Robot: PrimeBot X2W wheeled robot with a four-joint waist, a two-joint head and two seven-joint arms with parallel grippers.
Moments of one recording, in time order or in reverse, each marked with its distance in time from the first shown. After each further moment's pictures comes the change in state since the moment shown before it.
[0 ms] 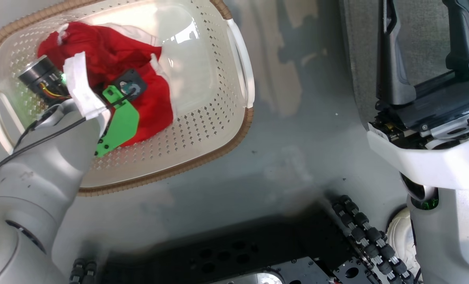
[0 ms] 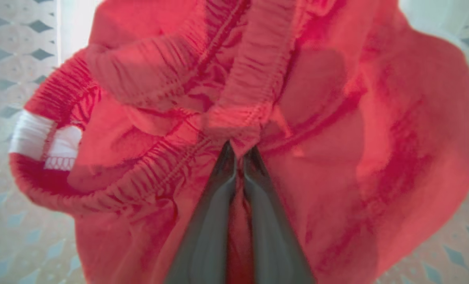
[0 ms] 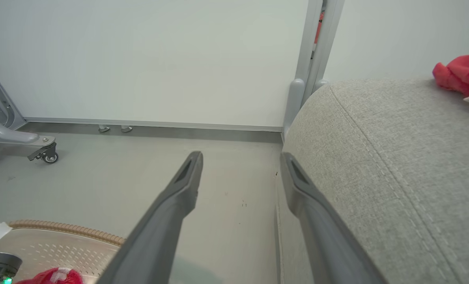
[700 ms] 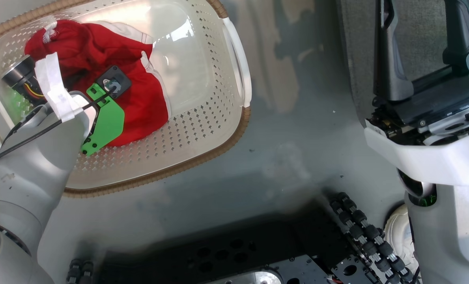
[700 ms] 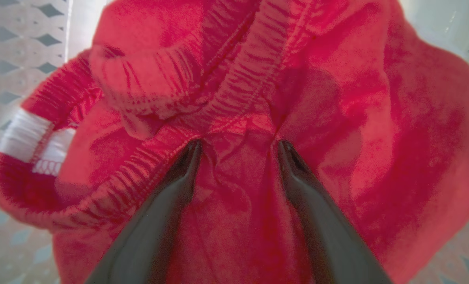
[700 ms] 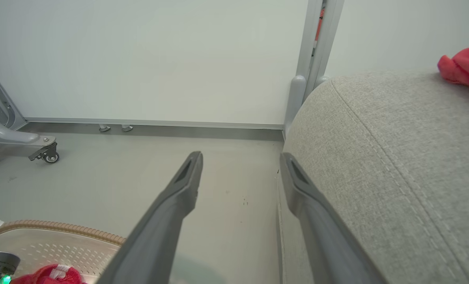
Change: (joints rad) left arm 0.004 0.052 0.021 -0.011 -0.036 -0.007 -0.076; right arm -0.020 0.000 0.011 0.013 0.016 0.000 0.000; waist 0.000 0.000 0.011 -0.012
